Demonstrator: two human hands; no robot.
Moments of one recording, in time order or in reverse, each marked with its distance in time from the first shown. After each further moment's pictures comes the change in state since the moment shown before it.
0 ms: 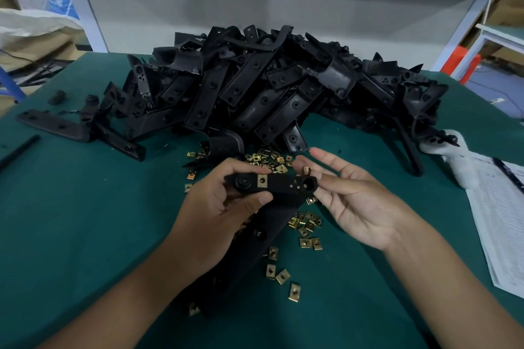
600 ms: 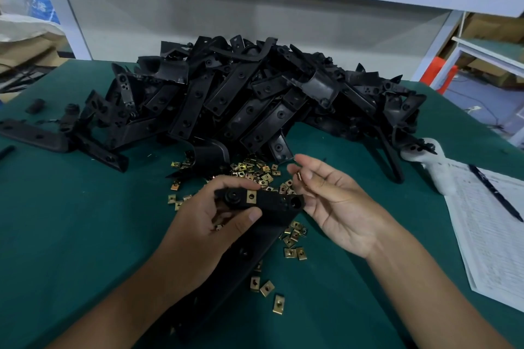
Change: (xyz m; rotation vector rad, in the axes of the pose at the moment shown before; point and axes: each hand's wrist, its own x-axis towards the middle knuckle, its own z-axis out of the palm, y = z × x) left_hand -0.004 0.000 0.006 0.052 -0.046 -0.034; right_hand -0.002 -0.002 0.002 -0.040 -0.002 -0.056
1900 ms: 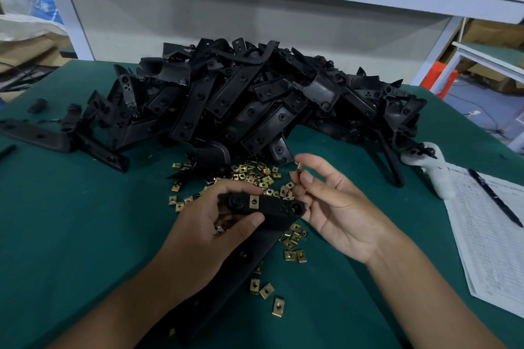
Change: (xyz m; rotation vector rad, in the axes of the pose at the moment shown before) left_hand -0.001 0.001 -0.001 0.055 -0.014 -0.001; right_hand -0.003 -0.001 0.001 -0.059 -0.117 -0.013
